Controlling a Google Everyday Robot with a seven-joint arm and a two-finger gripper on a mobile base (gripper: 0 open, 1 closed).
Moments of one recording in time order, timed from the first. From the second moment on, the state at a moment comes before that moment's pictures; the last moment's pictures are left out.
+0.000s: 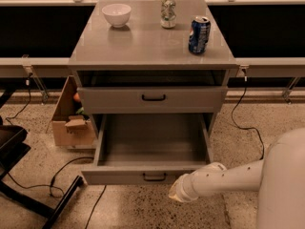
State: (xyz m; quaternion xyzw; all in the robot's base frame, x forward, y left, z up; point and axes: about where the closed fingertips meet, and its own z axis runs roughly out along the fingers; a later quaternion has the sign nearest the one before) arm 0.485 -0.092 0.359 -0.60 0.77 0.10 0.20
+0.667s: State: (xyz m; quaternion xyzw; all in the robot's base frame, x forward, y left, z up) arm 0.542 -0.100 0.368 -0.60 0.77 0.06 0.22
